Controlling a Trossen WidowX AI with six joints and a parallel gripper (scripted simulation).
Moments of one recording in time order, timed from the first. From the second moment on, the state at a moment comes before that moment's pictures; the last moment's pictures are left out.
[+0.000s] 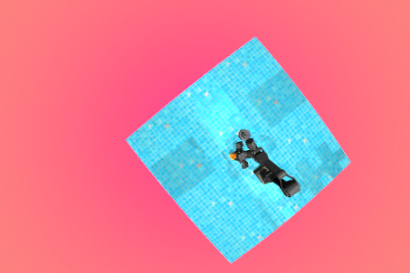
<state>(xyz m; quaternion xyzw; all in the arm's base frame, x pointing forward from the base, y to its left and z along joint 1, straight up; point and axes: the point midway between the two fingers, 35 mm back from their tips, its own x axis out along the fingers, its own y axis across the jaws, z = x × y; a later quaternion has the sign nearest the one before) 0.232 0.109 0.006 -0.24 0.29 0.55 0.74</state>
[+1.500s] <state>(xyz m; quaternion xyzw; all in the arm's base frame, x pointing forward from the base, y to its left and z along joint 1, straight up) 0.223 0.086 0.000 -0.13 0.15 0.59 0.78</state>
